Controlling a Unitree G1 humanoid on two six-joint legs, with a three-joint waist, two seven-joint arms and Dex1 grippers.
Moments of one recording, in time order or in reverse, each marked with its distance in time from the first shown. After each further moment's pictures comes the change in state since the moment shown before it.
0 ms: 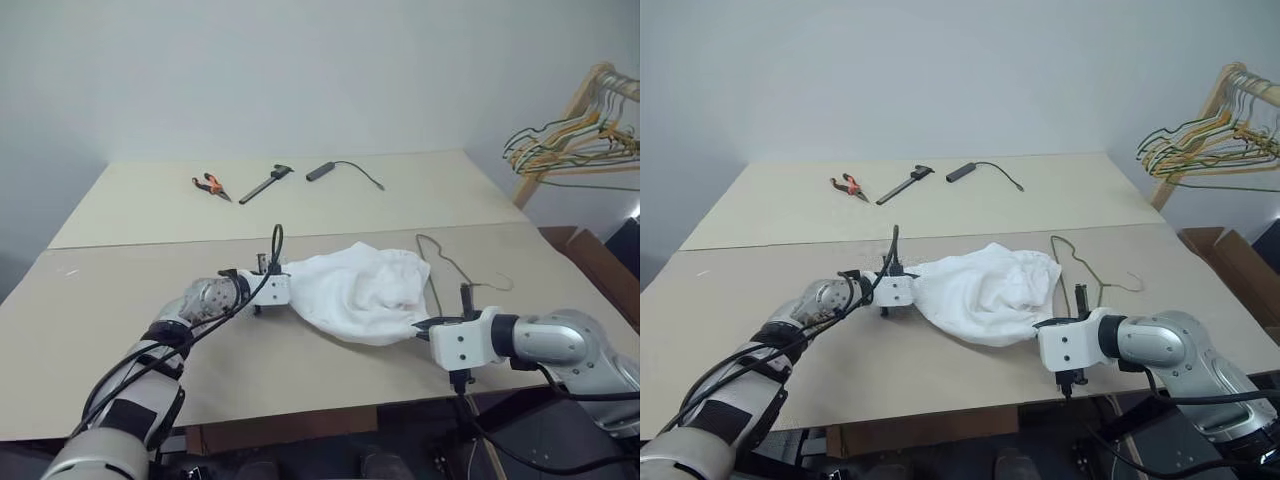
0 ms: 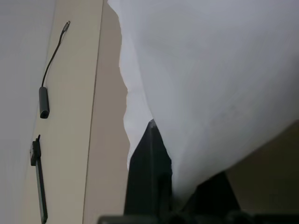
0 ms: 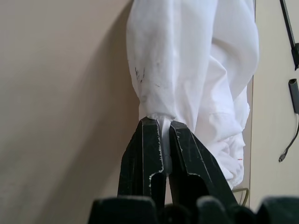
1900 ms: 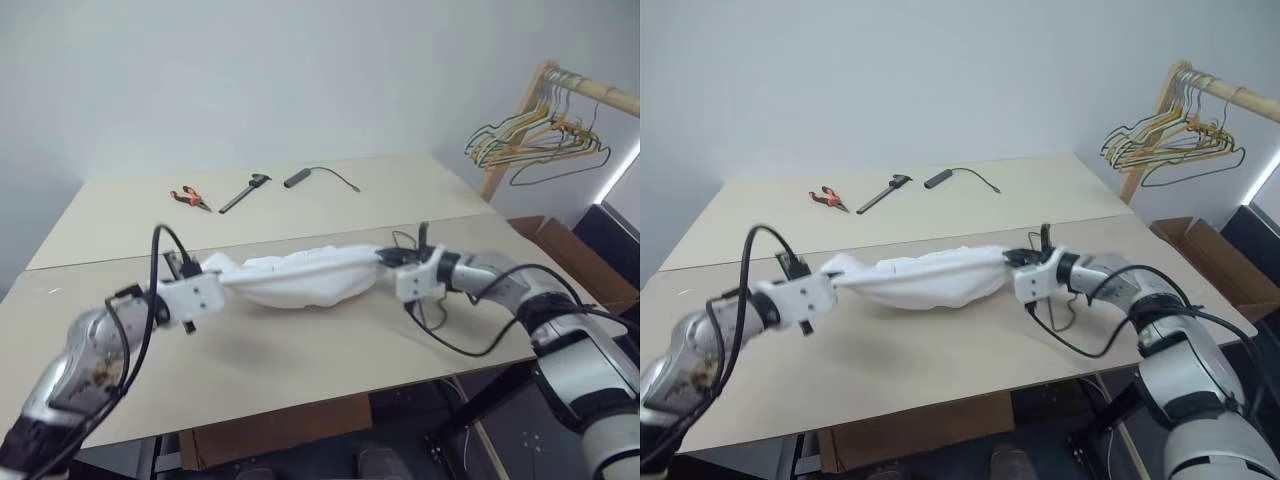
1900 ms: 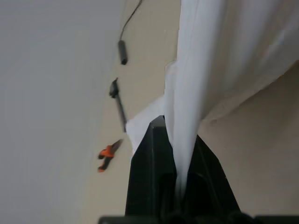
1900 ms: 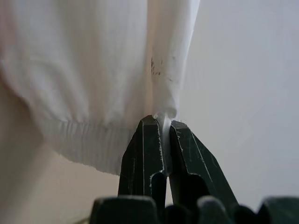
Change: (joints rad) left arm 0.474 0.342 0.377 -1.077 -0.168 0.736 -0.051; right arm -0.917 0.397 0.366 1.437 -0.506 -0.829 -0.818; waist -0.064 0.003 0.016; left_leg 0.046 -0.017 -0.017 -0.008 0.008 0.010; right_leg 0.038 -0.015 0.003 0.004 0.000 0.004
